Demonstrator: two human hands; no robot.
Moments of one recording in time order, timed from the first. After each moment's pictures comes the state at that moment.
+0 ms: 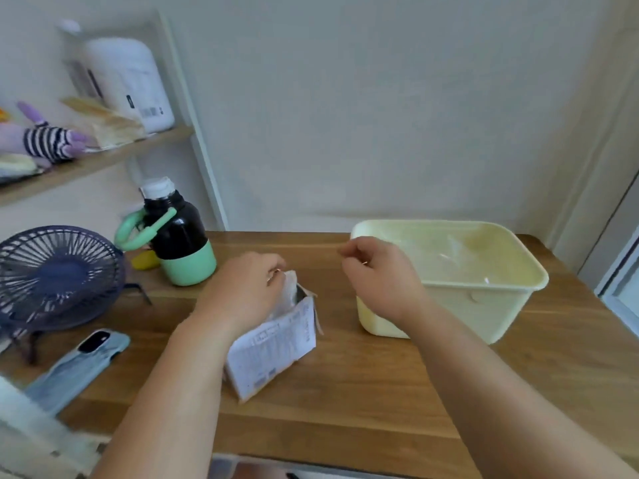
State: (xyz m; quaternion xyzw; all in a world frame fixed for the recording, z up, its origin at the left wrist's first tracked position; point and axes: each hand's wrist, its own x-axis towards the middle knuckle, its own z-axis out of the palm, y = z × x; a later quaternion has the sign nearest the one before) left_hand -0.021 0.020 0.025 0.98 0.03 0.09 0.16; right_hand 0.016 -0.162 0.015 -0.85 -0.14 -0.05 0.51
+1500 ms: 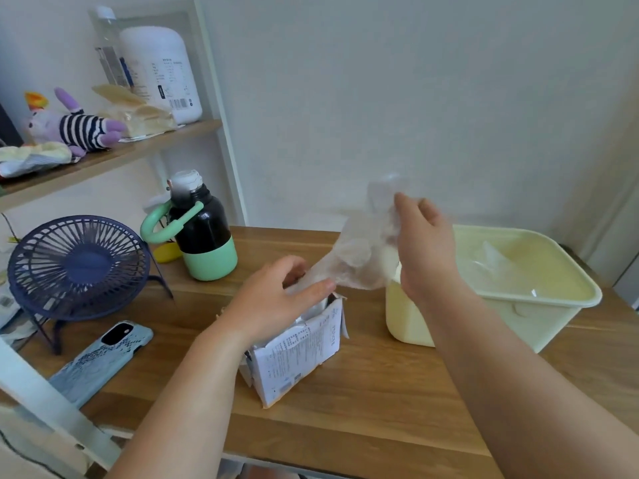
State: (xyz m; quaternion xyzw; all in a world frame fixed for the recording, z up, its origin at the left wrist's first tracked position) left_hand -0.021 0.047 0.003 0.93 0.03 0.05 0.38; right_hand 0.048 -0.125 0.036 -0.63 0.00 -0.12 0.77
